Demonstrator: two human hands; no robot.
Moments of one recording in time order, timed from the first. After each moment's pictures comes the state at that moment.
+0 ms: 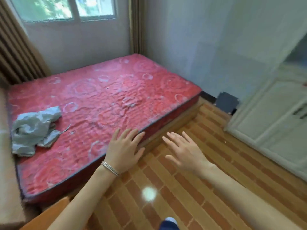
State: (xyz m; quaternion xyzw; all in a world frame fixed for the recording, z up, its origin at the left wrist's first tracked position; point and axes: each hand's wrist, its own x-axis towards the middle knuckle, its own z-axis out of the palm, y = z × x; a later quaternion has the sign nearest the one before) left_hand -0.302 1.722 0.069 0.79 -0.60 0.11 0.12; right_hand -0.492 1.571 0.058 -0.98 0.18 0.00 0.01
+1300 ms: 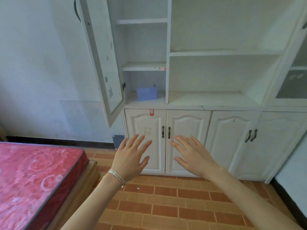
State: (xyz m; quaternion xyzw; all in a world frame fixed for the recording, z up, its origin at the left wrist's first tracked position) left_hand -0.776 1.095 0.156 0.50 -0.84 0.16 0.14; right_hand -1.024 1.111 0.162 -0.83 0.52 -0.10 -0.15
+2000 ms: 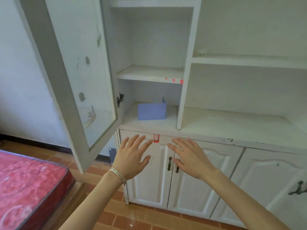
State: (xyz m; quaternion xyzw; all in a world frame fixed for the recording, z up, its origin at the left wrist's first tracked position) left_hand -0.803 0.740 0.142 0.54 -0.82 0.13 0.16; right_hand -1.046 0.728 0.144 -0.86 0.48 -0.12 -0.14
